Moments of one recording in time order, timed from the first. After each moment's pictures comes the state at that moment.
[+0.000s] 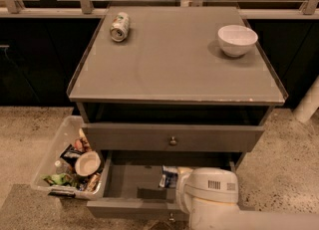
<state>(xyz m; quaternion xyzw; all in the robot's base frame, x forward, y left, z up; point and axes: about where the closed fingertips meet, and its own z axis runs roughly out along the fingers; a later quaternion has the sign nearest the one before) 0.399 -0.081 0.603 -0.66 0.70 -0.14 0.21</state>
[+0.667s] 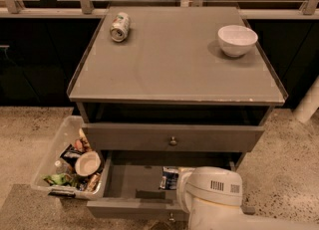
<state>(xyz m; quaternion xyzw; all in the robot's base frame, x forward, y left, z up) 0.399 -0.082 0.630 -0.67 0.69 -0.16 0.22</state>
